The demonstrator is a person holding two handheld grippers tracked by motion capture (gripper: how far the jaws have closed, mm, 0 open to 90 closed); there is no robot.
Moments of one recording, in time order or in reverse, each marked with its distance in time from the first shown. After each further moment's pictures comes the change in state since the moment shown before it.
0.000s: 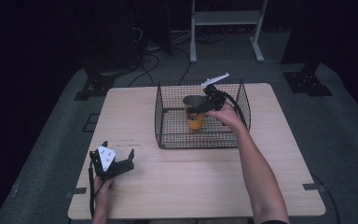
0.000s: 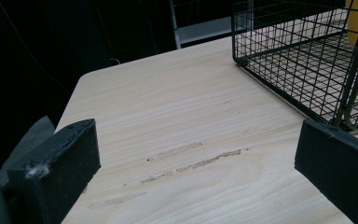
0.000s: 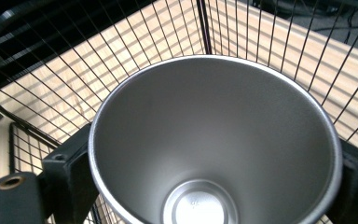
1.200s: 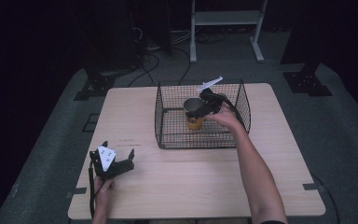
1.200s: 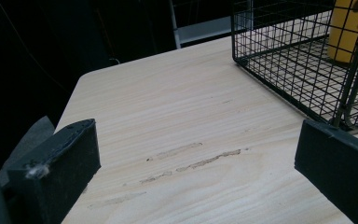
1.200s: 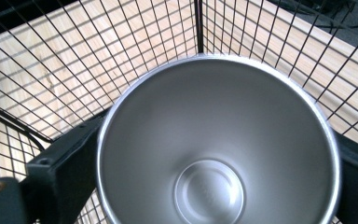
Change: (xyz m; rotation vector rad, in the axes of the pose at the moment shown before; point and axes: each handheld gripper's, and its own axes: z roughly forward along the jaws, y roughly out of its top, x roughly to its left) left arm 0.000 0.000 0.000 0.000 0.000 -0.002; right arm 0.003 -0.005 0.014 0.055 -0.073 -0.089
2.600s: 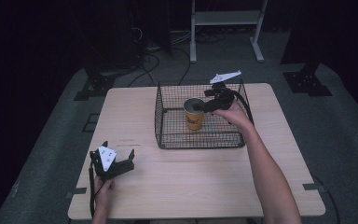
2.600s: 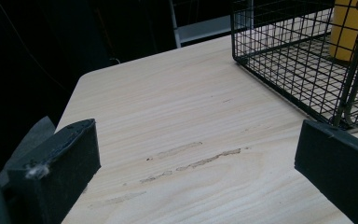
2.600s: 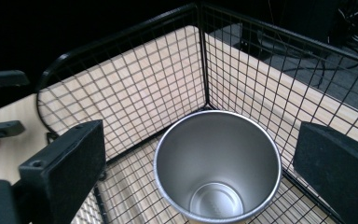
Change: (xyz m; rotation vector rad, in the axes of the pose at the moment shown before) left arm -0.001 0.000 0.000 0.001 0.000 0.006; right arm 0.010 0.006 -0.059 -0.187 0.026 0.022
